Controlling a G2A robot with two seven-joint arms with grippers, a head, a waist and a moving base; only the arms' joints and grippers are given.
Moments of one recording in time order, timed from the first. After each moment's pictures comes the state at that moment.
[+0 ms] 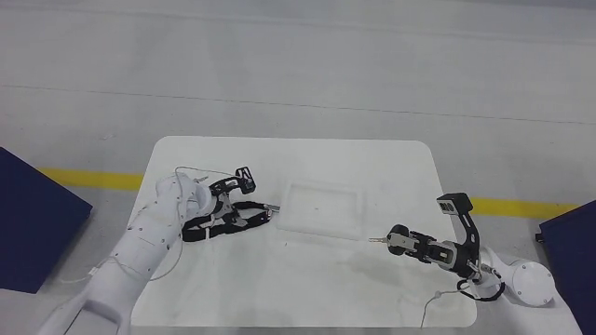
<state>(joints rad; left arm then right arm) 0.58 -1.29 -0.84 -0.68 1.45 -0.81 -0.40 -1.49 -1.03 1.67 -1.61 0.52 -0.52 1.30</state>
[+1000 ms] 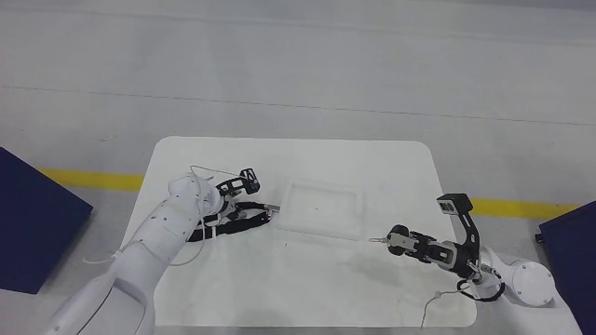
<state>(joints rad) 0.48 -1.41 -0.70 -0.40 1.50 -0.72 -0.30 -1.49 -1.03 1.67 -1.61 0.52 -0.52 1.30</state>
